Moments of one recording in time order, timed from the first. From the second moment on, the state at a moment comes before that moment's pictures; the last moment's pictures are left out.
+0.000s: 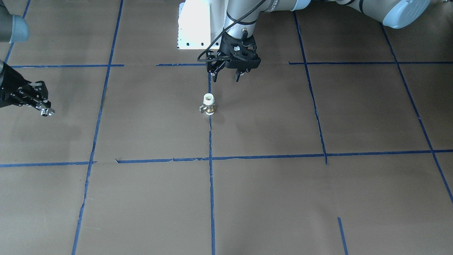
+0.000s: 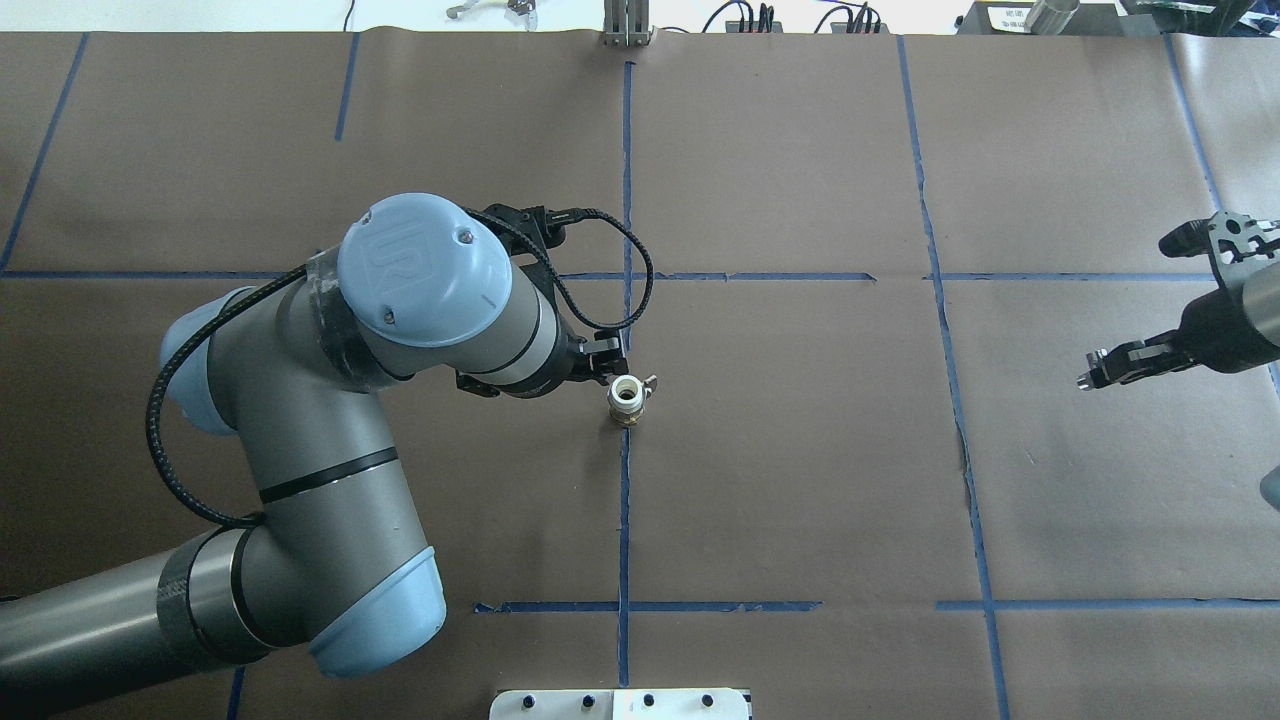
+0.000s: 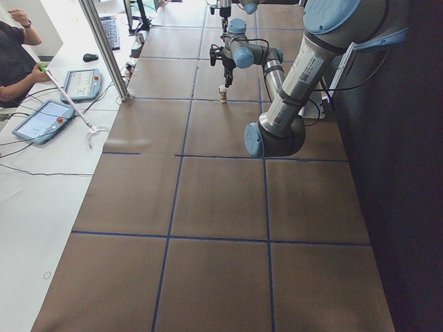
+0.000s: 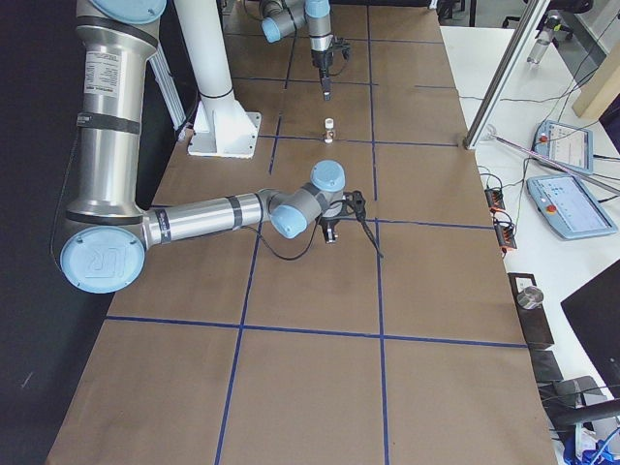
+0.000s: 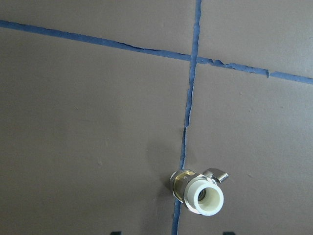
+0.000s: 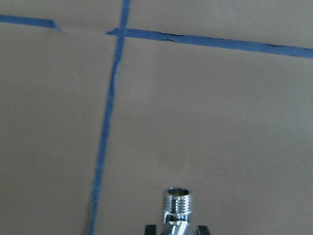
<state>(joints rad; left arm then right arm) -0.49 -2.27 -1.89 -1.50 -1.82 -1.40 0.95 -1.67 1.89 -1.06 2.27 0.76</state>
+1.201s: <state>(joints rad) -0.51 -2.07 -2.02 -1.50 -1.82 -1.34 0.55 -0.81 1.78 -1.61 1.98 1.60</state>
